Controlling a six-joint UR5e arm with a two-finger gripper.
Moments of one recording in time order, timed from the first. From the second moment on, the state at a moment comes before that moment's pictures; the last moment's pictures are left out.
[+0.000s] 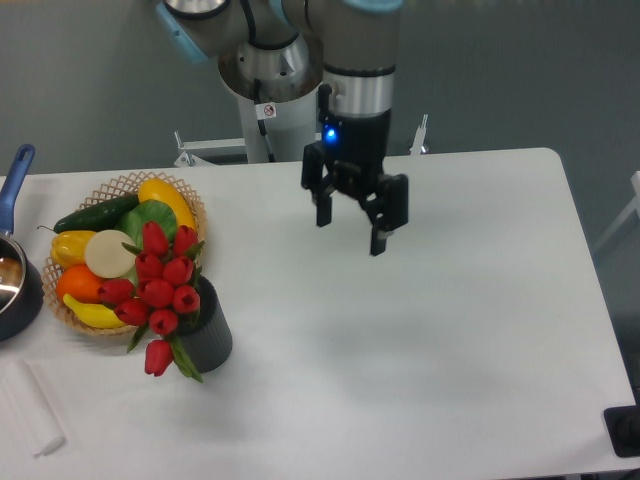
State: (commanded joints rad) arm 2.59 -1.58 -1.65 -1.08 1.34 1.36
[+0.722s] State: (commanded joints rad) arm 2.66 -1.56 -1.56 -1.37 1.48 1.70
